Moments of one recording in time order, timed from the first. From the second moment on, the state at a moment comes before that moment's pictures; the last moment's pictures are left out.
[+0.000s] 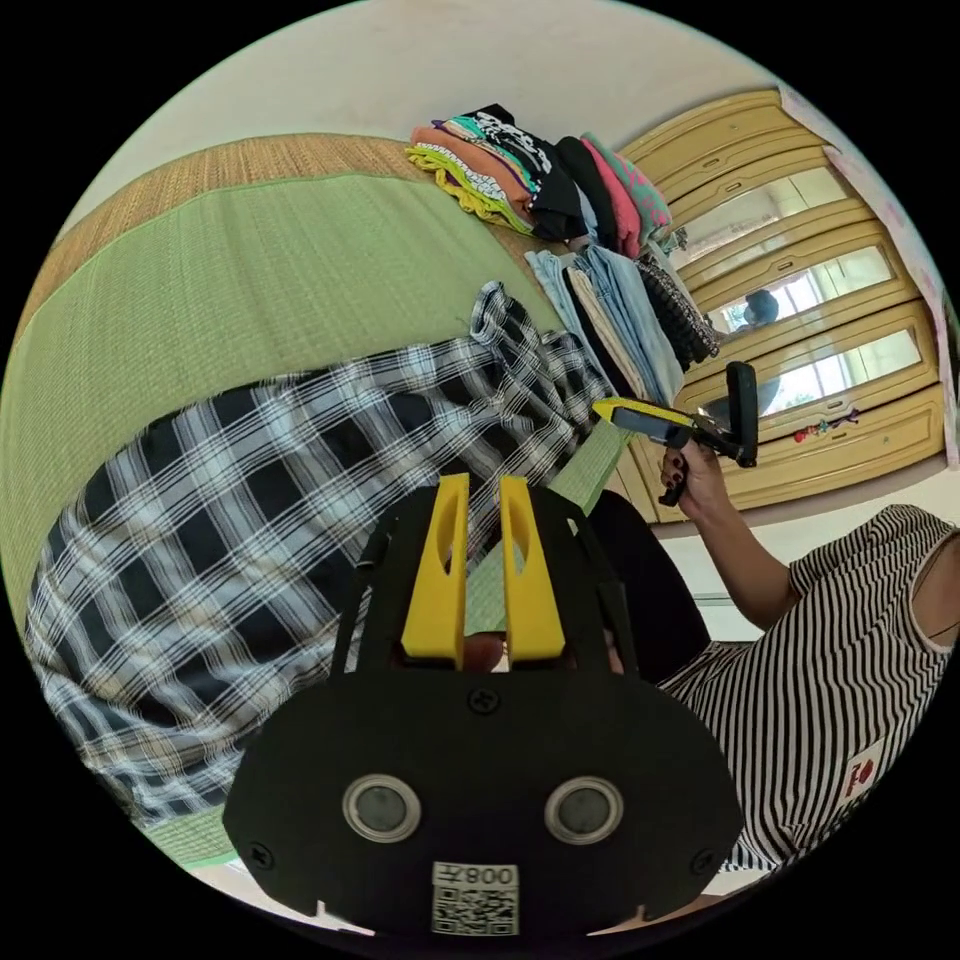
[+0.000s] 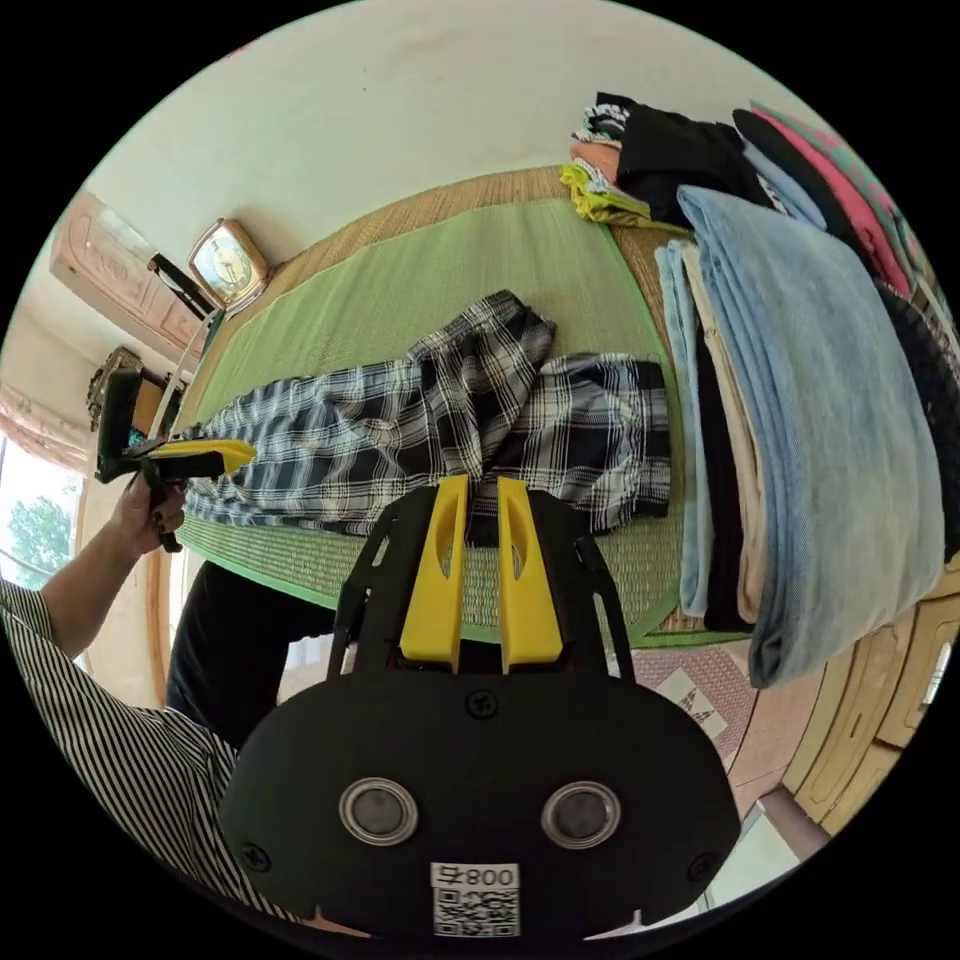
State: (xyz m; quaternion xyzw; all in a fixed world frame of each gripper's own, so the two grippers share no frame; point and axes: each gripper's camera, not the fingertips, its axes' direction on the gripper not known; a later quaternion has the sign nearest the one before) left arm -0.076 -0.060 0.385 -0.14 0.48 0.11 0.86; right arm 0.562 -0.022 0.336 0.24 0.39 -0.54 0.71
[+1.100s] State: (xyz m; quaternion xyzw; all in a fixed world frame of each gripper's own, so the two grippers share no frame) left arm 0.163 -0.235 0.558 -0.21 0.59 0.14 0.77; right arm 0.610 -0.021 0.348 0.30 0.39 -0.58 0.65
